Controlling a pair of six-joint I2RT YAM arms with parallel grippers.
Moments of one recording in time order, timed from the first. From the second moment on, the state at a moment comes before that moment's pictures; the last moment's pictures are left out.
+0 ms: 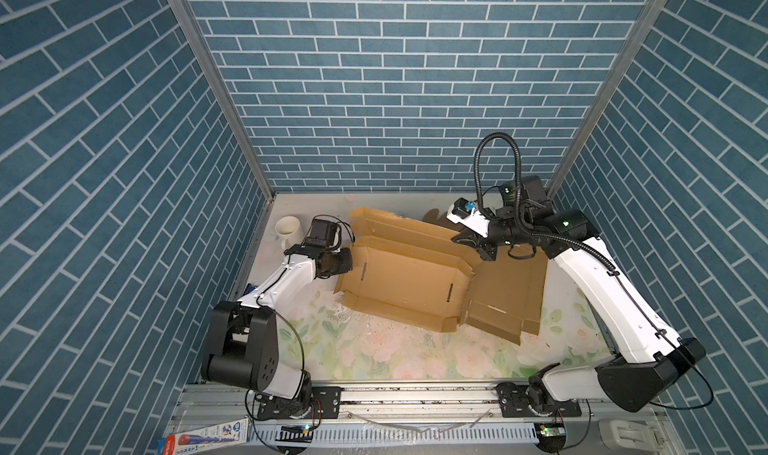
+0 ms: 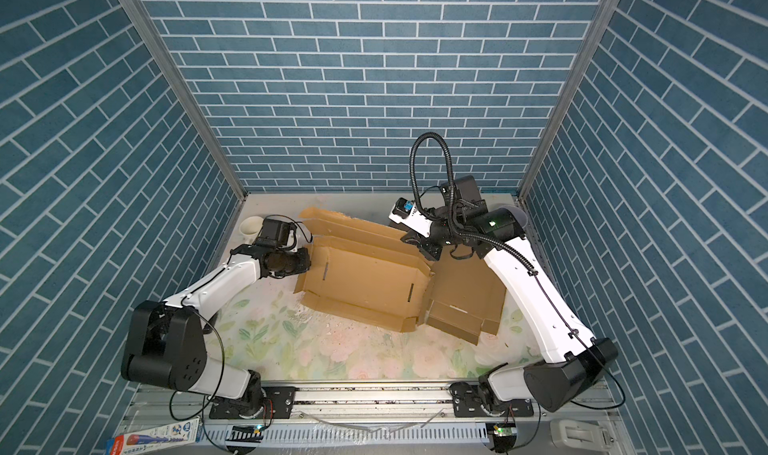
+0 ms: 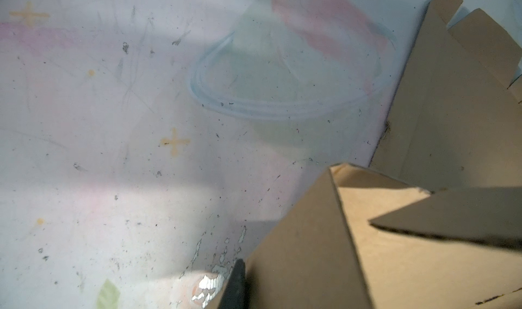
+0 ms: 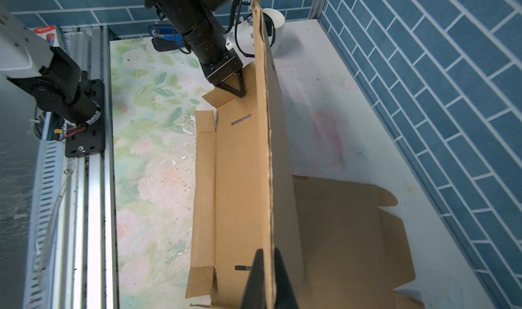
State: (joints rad) left arm -0.19 1.49 0.99 -0.52 0.17 -0.35; right arm 0.52 1.39 1.63 -1.05 -0.55 -0.65
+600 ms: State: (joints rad) left arm -0.20 1.35 1.03 -0.68 0.05 -0.38; right arm 0.46 1.47 1.63 -1.05 -0.53 -0.52
